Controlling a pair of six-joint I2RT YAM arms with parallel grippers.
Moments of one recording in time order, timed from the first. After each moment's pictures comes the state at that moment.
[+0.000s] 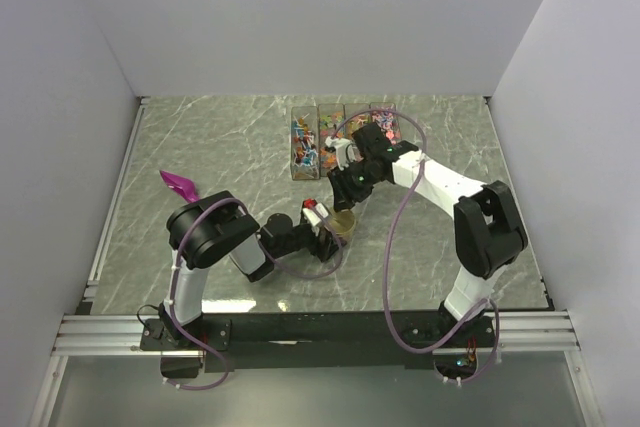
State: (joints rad) left arm -0.85 2.01 0.49 1.34 0.24 -0.05; right arm 0.51 1.73 1.27 -0.61 -0.45 -0.11
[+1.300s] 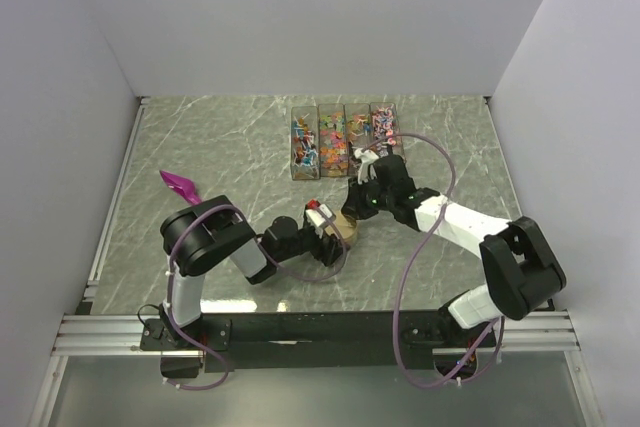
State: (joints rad) left arm -0.89 1.95 0.49 1.25 0.18 -0.12; right arm 0.52 1.47 0.77 -0.07 -0.35 0.20
